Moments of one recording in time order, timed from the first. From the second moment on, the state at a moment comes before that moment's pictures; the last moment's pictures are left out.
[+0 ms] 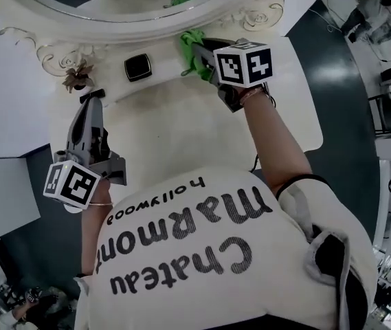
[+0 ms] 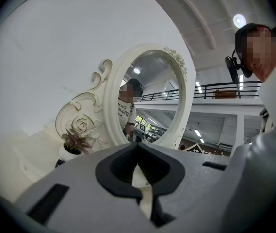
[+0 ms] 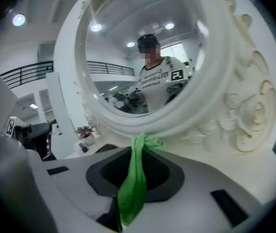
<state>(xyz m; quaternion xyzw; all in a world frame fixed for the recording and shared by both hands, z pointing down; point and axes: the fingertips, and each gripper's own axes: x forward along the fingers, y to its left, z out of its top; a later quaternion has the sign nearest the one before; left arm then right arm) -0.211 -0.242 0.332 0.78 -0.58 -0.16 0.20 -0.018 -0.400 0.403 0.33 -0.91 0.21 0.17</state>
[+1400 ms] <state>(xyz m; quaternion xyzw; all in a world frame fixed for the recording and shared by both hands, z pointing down) -0.245 -0.207 0.324 0.75 -0.61 -0.16 0.19 -0.045 -0.385 0.459 0.33 -0.88 0.13 0.31</state>
